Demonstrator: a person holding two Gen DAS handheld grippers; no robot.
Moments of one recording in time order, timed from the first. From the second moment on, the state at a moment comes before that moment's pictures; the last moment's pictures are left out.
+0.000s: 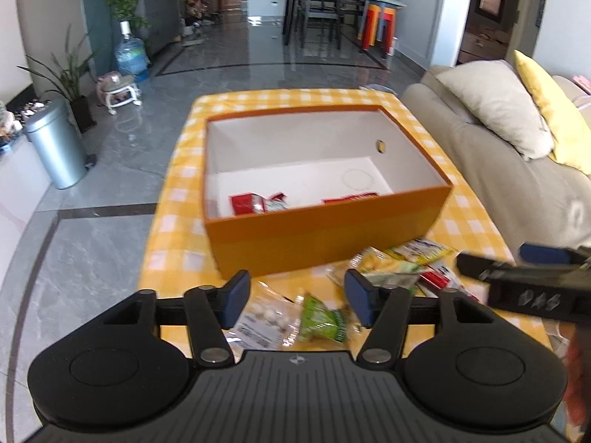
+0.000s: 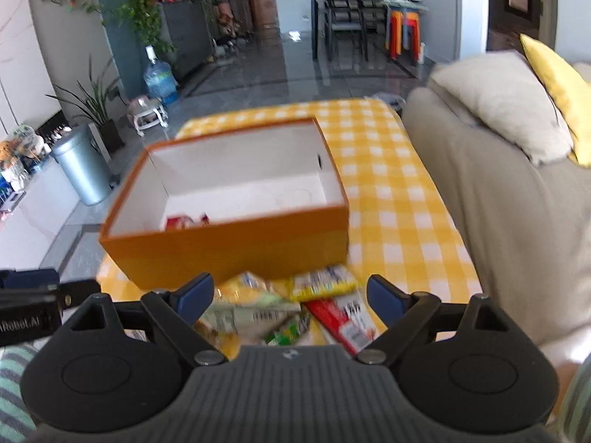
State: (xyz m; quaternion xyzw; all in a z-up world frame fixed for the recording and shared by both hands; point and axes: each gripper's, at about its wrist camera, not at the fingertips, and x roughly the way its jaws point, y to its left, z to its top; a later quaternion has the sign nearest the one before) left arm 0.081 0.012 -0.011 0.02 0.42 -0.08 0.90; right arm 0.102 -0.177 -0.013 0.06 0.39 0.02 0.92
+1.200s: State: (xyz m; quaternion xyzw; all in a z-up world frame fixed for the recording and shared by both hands) left arm 0.151 -0.040 -0.080 -0.05 0.51 -0.15 0.85; right arm 0.188 -0.235 -0.111 0.13 0.48 0.00 0.87
